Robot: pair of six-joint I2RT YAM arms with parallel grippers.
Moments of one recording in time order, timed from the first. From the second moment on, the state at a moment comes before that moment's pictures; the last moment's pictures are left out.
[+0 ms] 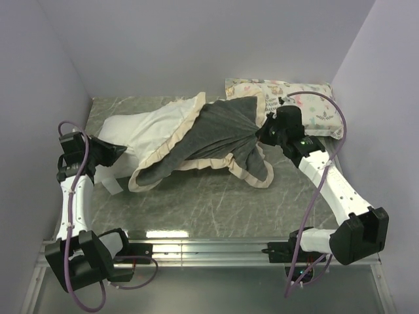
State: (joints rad) left arm 0.36 1.06 0.84 -0.40 0.46 -0.89; right arm 0.30 1.27 1.15 -0.45 0.06 0.50
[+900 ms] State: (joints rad) left arm 0.36 1.00 0.74 -0.32 0.27 -0.84; right arm 1.09 1.53 0.97 -0.31 0.53 0.54
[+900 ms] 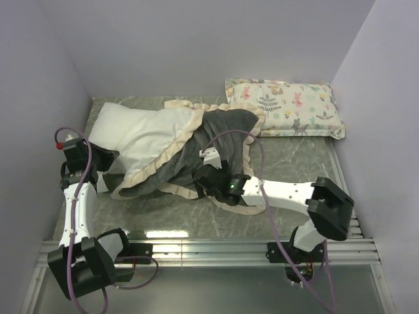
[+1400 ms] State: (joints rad) left arm 0.37 1.06 0.86 -0.43 0.34 -0.86; right arm 0.86 1.39 0.93 -0.28 0.51 0.58
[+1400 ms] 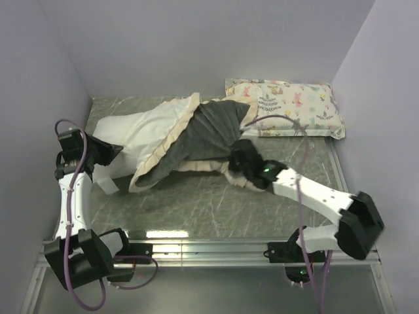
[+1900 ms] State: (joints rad) left arm 0.40 1.16 1.02 -0.49 0.42 -0.91; right arm 0.22 1.07 0.86 -0.39 0.04 0.53
